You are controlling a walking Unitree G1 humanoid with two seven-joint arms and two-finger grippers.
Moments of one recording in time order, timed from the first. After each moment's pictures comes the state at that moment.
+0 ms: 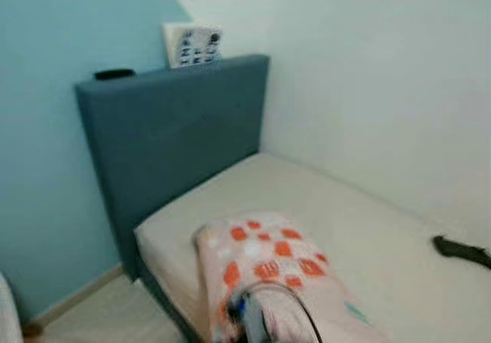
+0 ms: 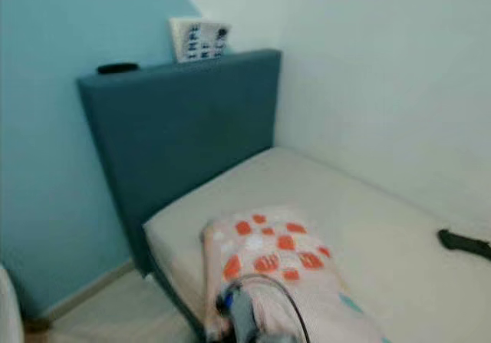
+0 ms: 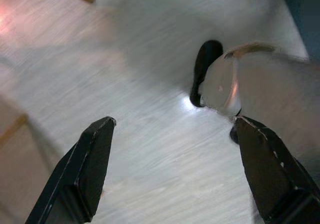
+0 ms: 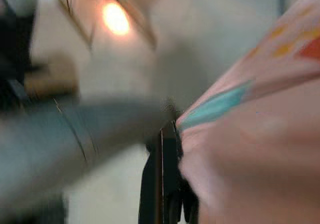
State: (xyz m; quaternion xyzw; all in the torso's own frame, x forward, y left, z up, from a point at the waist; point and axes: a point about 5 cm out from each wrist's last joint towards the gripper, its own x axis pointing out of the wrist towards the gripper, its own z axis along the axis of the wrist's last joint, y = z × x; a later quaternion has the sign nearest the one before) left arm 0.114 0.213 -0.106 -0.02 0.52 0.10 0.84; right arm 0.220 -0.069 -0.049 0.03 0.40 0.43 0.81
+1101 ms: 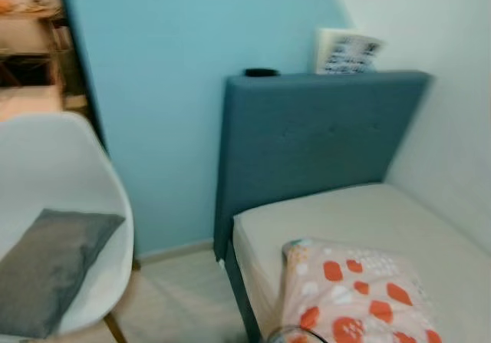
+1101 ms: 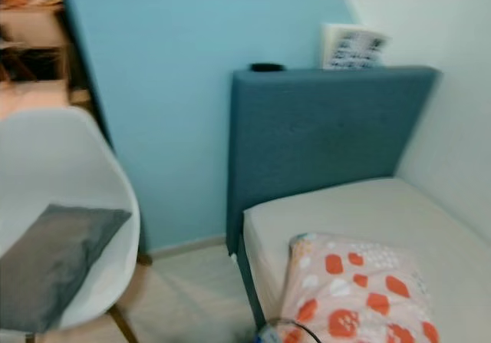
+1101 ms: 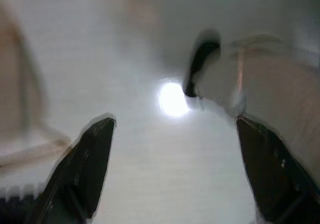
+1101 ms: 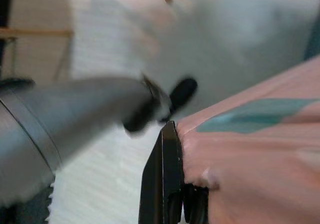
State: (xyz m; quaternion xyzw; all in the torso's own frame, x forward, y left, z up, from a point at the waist) left arm 0.112 0.211 -0.107 -0.02 0.53 0.10 0.85; right arm 0.207 -0.092 -0.065 0.04 0.45 0.34 0.83
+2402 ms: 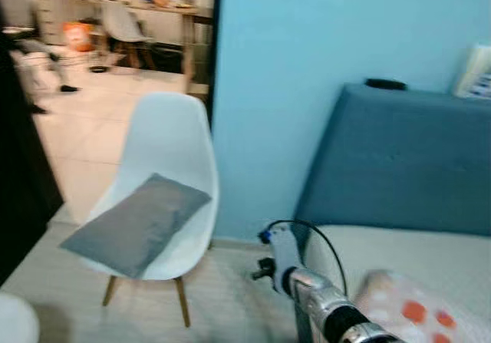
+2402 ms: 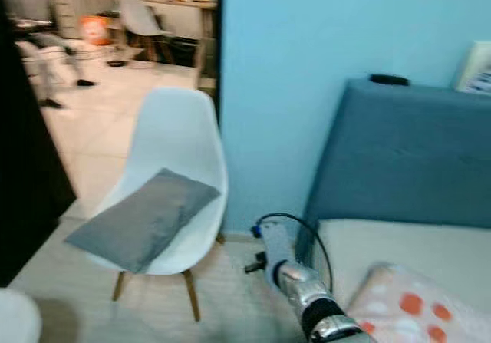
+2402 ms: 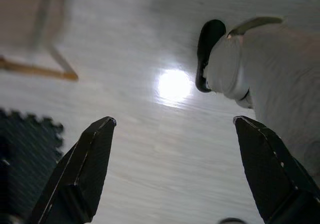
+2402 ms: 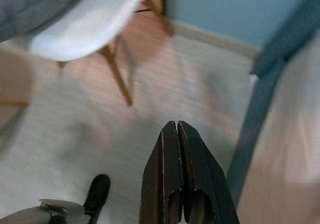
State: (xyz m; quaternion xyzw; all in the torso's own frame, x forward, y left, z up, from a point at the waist) left arm 0.106 0.218 -0.107 -0.02 0.53 0.10 0.84; right arm 0.332 -0.110 0.034 -0.02 0.28 0.19 0.94
